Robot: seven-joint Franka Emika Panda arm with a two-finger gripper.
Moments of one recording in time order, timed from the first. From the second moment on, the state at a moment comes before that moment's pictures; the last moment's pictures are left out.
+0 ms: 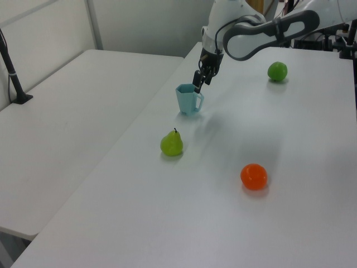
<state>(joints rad) 0.13 0.60 -0.12 -1.36 -0.03 2.28 0.20</state>
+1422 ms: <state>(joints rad) 0.16 0.71 -0.12 -1.38 -0.10 2.46 0.22</state>
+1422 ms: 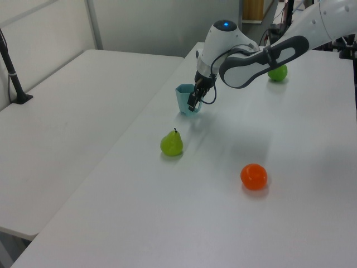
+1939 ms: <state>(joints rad) 0.15 0.71 -0.12 -1.38 -0.11 2.46 0.22</state>
